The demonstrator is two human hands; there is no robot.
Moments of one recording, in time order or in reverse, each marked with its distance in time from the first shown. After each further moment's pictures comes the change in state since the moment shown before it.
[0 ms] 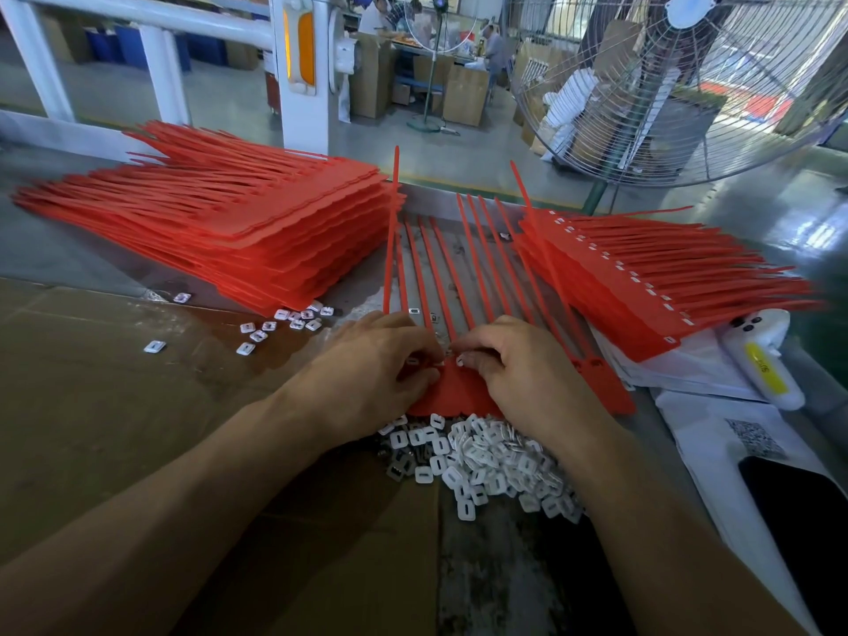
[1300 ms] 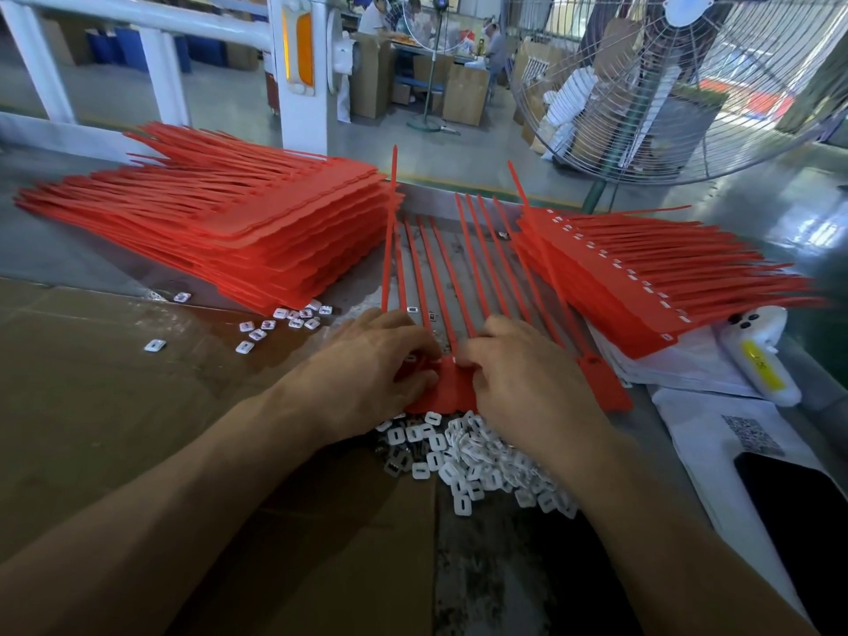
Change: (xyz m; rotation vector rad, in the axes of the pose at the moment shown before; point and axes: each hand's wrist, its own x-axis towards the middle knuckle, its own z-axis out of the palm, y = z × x) left_hand -0.001 -0.003 0.000 0.034 -0.031 0.025; right_hand -0.017 -0.023 -0.009 -0.458 -0.017 -0.122
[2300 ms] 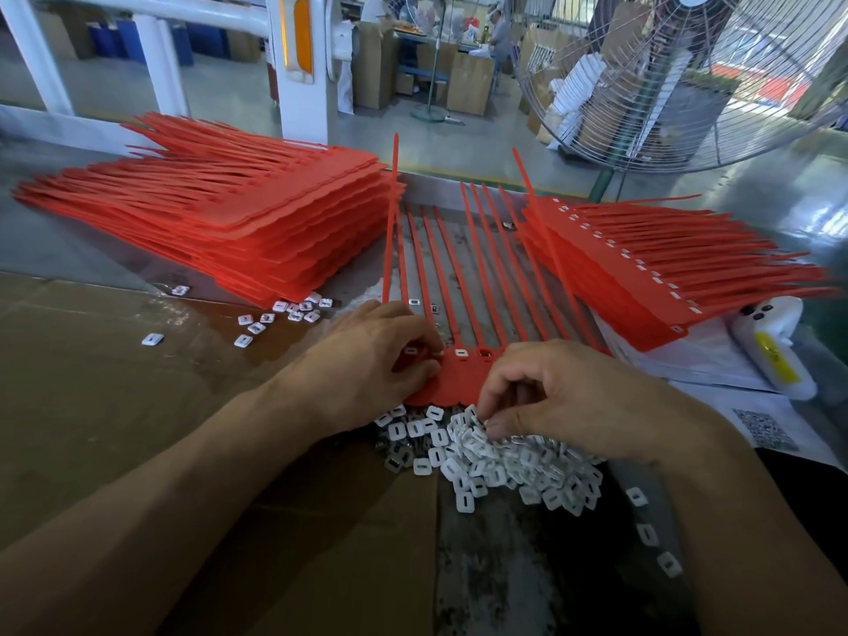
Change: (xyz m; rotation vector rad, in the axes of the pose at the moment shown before) left_hand 0.001 -0.004 0.001 -0.044 0.006 -0.015; right_hand -0.013 0.041 -0.023 0.542 -0.414 -0.045
